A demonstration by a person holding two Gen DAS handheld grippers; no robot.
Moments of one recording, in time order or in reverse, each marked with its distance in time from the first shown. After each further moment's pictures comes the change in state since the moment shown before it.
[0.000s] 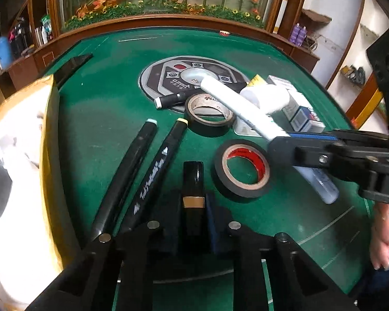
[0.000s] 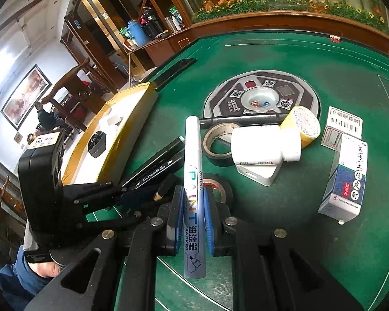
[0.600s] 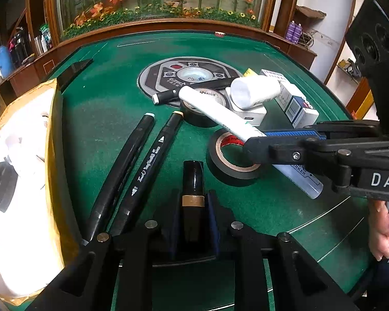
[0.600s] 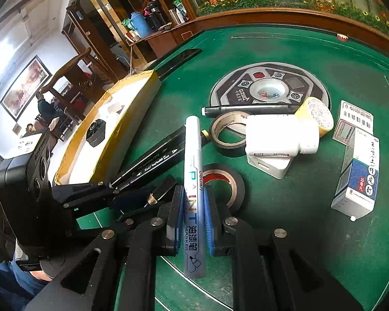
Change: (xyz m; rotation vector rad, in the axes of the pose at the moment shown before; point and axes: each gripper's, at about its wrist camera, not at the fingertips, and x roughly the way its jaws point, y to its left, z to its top) left arm -0.004 -0.012 -0.011 0.064 -0.020 0.044; right arm 0.014 0.010 -0.006 -0.034 0.034 -0.006
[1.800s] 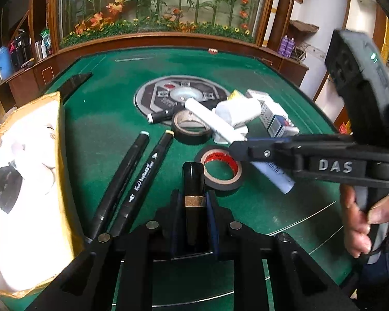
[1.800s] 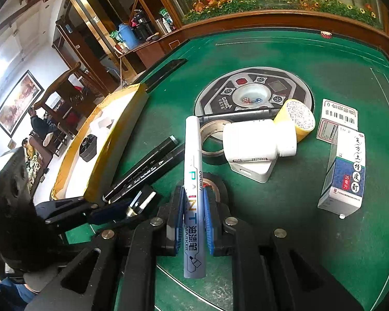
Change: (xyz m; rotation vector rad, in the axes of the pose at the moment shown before) left arm -0.030 -0.003 0.004 -0.030 -0.086 -0.058; right arm -0.007 -0.014 0.002 0.072 -0.049 -0.030
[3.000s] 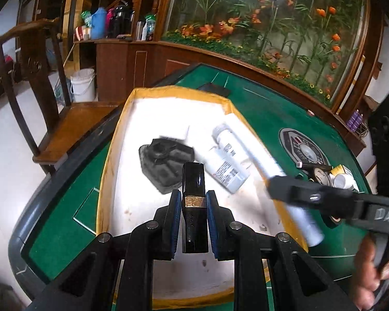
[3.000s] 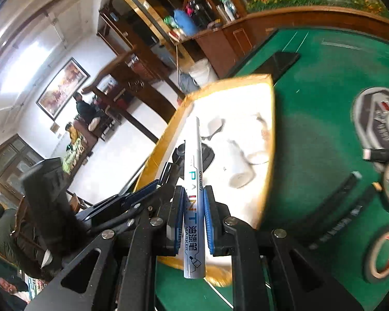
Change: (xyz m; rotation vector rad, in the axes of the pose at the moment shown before) left arm -0.066 0.190 -0.044 -0.409 -0.151 0.241; right arm 0.089 0.178 0.039 -0.087 0.073 0.279
